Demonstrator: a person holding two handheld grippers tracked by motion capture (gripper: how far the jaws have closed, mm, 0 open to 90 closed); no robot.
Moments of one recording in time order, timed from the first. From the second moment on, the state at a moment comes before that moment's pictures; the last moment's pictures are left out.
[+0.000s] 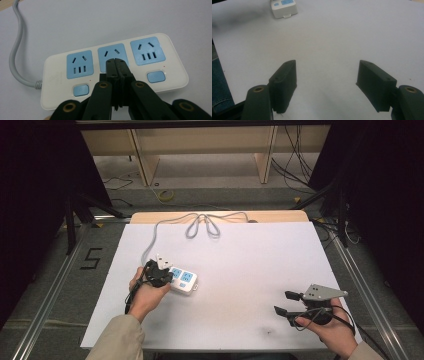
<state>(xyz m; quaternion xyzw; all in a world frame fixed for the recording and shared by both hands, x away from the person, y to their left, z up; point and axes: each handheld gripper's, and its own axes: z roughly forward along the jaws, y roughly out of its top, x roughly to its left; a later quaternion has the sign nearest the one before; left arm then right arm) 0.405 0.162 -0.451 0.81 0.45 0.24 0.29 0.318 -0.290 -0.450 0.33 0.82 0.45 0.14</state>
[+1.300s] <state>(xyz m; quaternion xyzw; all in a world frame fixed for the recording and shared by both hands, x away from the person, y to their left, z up) 0.381 0.162 -0.441 0.81 0.40 0.26 0.35 0.317 -0.292 -0.450 0.34 0.82 0.45 0.14</state>
